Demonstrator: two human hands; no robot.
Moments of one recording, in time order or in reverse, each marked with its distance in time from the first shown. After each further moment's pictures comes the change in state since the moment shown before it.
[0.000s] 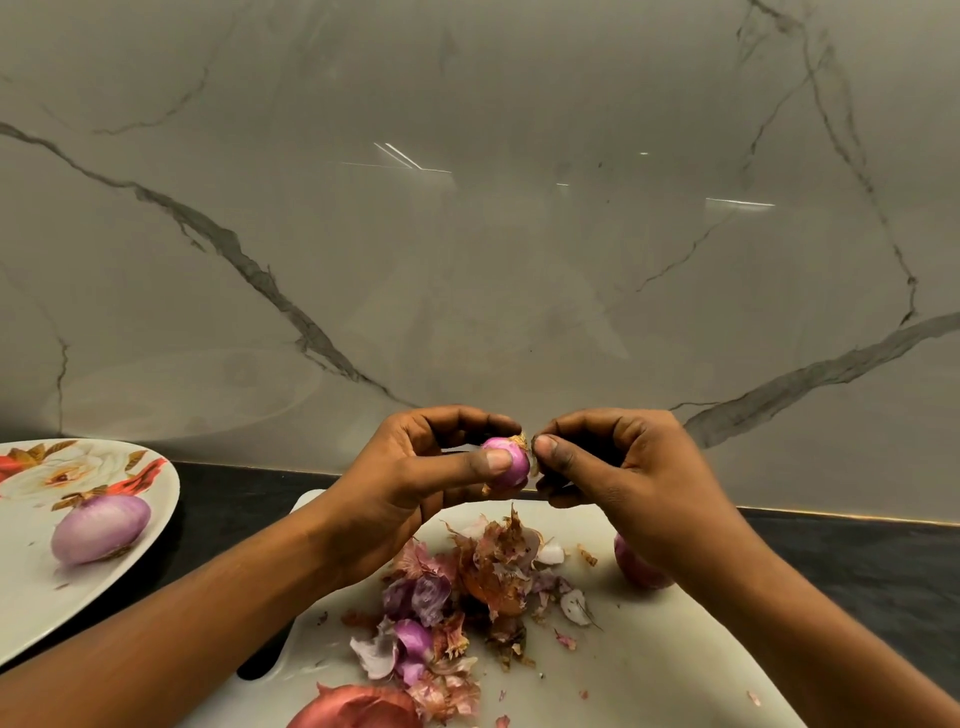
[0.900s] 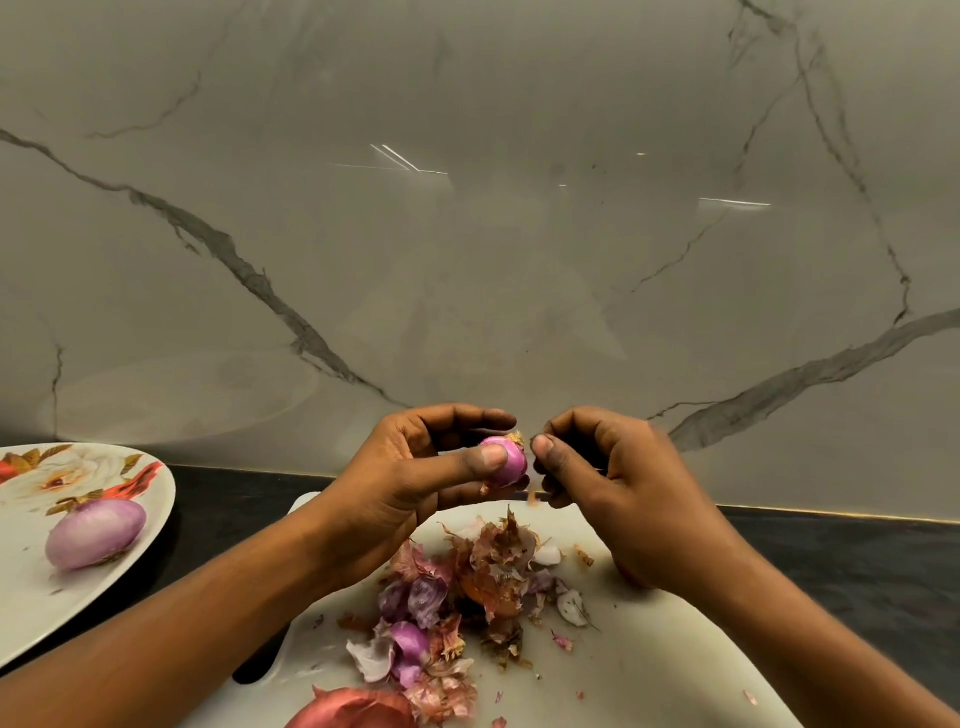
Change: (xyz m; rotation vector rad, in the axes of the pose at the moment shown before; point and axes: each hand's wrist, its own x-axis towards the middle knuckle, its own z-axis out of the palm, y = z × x) left_hand 0.001 0.001 0.003 0.008 0.031 -0.011; right_hand -0.002 0.001 0.002 -0.245 -0.020 -0.046
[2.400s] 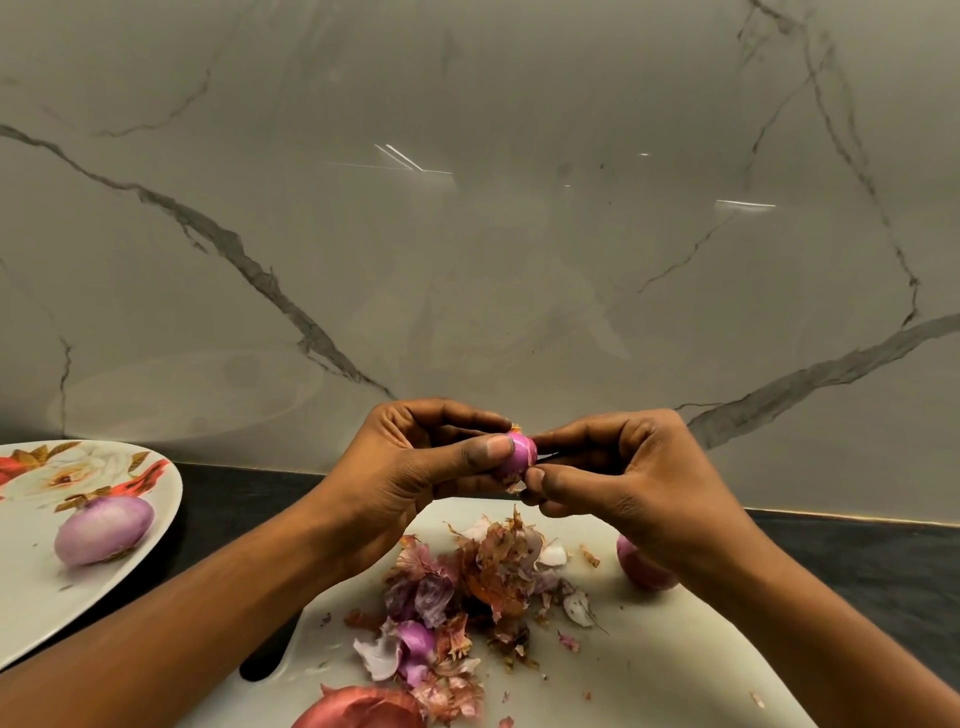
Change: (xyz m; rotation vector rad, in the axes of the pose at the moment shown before) left_hand -0.004 0.011 0.004 -0.024 0.060 0.057; right_hand -0.002 -0.007 -0.010 0.360 -0.087 0.075
